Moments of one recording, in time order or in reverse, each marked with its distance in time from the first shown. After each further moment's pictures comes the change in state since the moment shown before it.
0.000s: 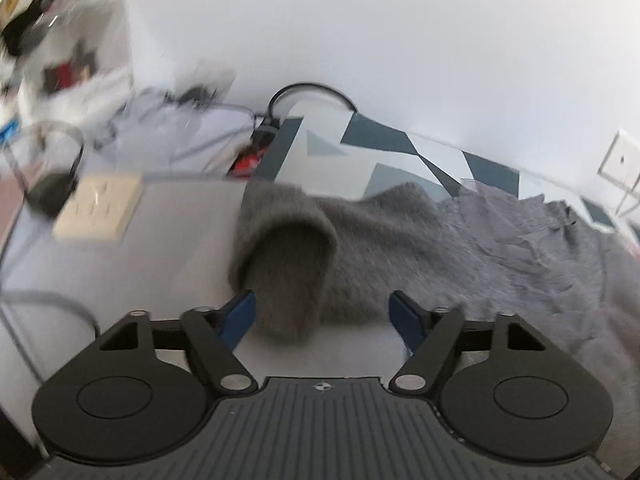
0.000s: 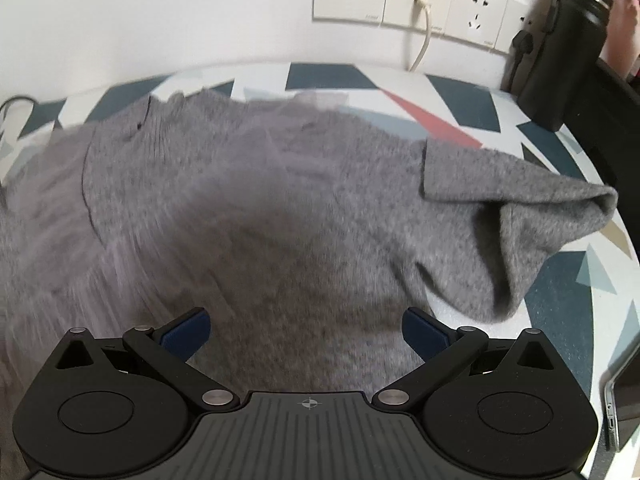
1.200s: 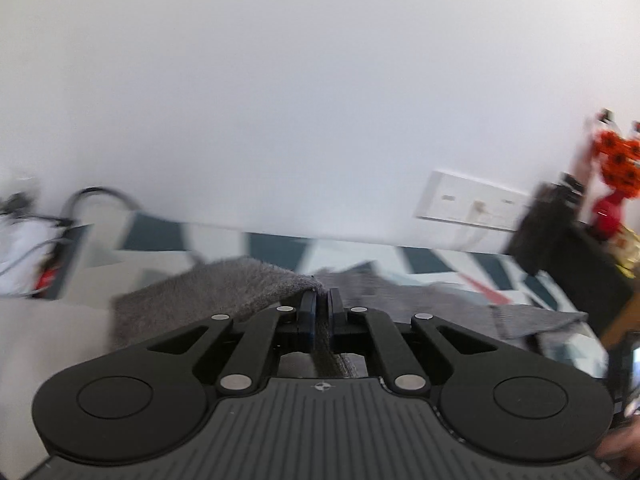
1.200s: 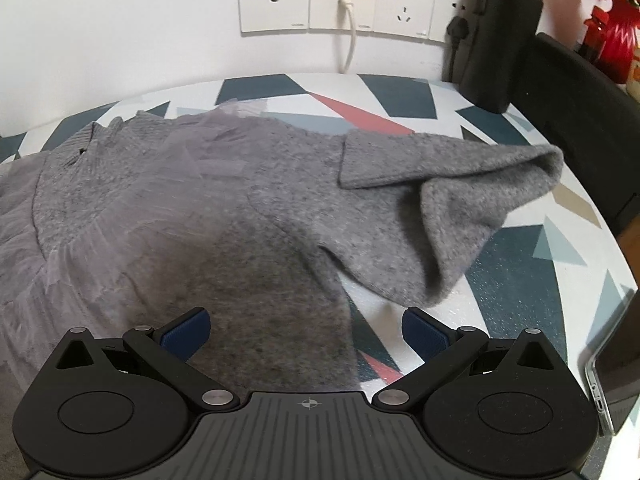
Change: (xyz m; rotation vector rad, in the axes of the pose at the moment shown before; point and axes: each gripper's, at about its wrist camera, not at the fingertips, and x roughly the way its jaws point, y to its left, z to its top) left arm -0.047 -0.169 0.051 0.117 -0.150 -0.427; right arm 0.006 -0.052 -0.024 0.088 -0.080 -0.058
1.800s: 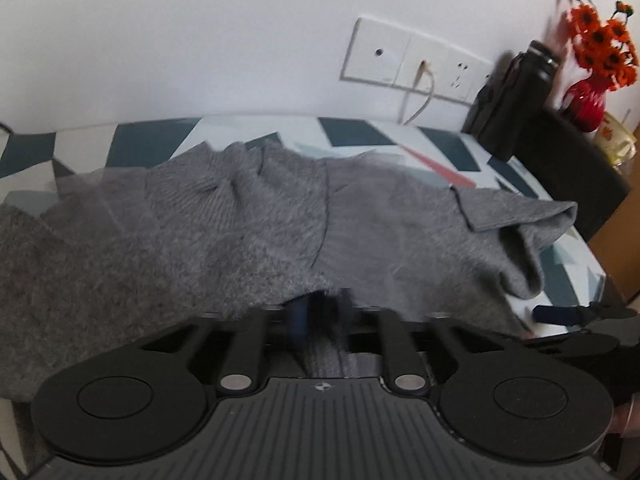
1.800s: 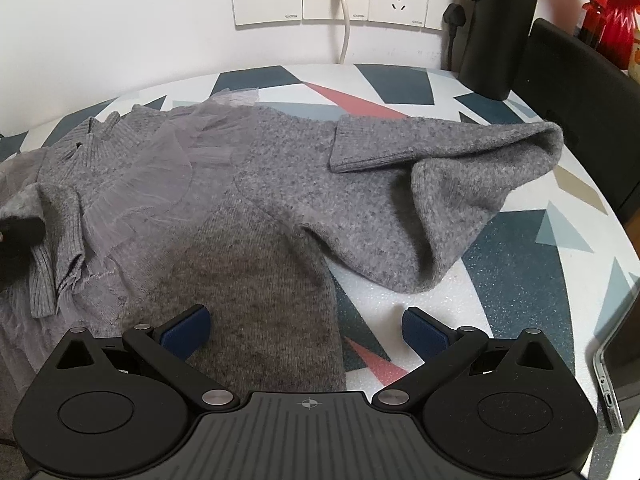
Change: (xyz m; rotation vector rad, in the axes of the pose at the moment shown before) left arm 0.093 -0.067 -0.050 0.088 0.280 -0.064; right arm 0.004 -0.011 -0.008 0.014 0.007 0.031
